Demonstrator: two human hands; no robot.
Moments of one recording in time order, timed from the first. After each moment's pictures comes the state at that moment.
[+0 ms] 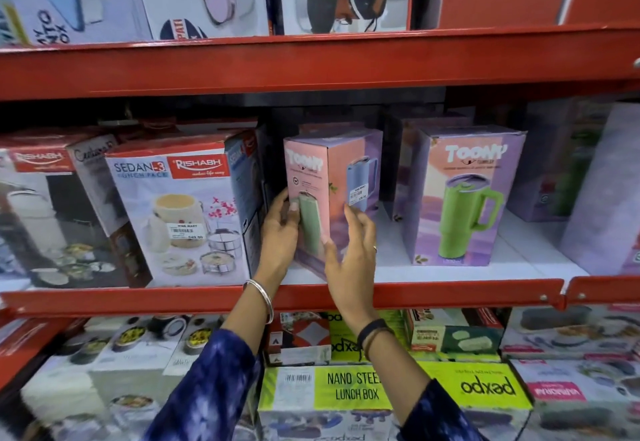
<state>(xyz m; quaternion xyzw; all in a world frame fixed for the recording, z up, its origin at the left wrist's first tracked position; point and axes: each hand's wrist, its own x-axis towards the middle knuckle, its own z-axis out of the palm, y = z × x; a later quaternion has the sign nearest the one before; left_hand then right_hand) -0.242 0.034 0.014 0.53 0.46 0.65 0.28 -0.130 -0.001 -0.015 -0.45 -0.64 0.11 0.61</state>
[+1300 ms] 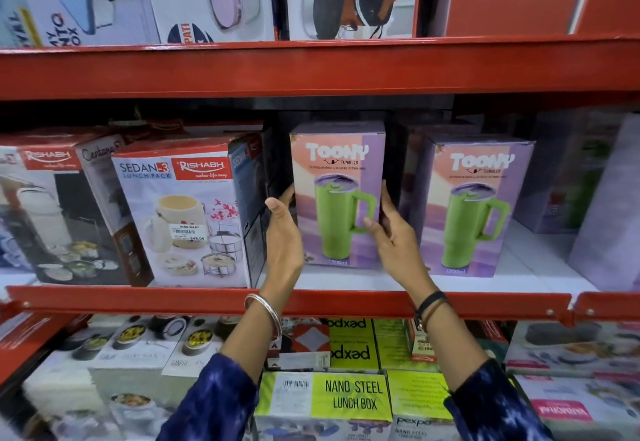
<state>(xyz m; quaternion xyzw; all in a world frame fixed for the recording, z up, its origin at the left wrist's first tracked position) -0.226 0.007 0.026 0.49 0.48 0.67 0.29 -0.056 0.040 0.017 -0.39 -0.72 0.24 0.52</state>
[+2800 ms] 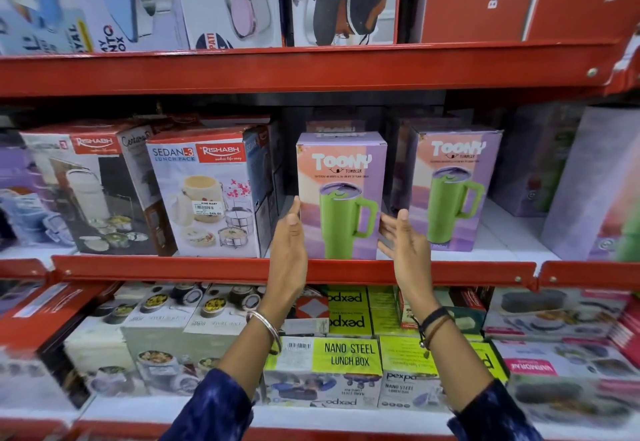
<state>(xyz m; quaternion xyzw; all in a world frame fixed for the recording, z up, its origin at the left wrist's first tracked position) -0.209 -0.082 0.012 0.56 0.49 0.62 0.25 -0.042 -0.040 -0.001 -0.40 -0.53 0.39 0.64</state>
